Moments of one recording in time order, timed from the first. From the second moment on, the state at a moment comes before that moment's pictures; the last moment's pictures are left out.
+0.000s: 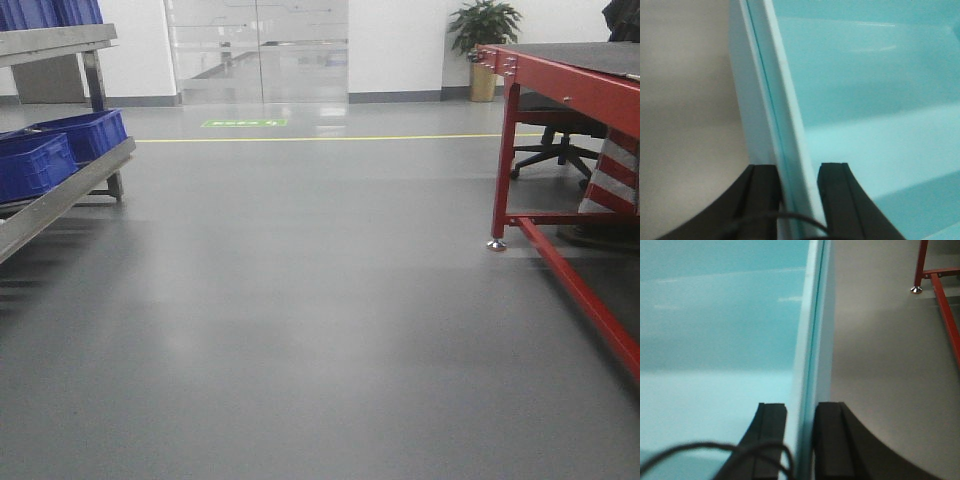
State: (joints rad) left arm -0.53 1.68 -2.10 -0.16 1.01 -0.13; right arm 0.14 1.34 -1.64 0.21 0.84 0.06
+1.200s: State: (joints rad) left arm -0.53 1.68 -2.10 -0.16 1.01 -0.13; right arm 0.14 1.34 -1.64 0.21 0.84 0.06
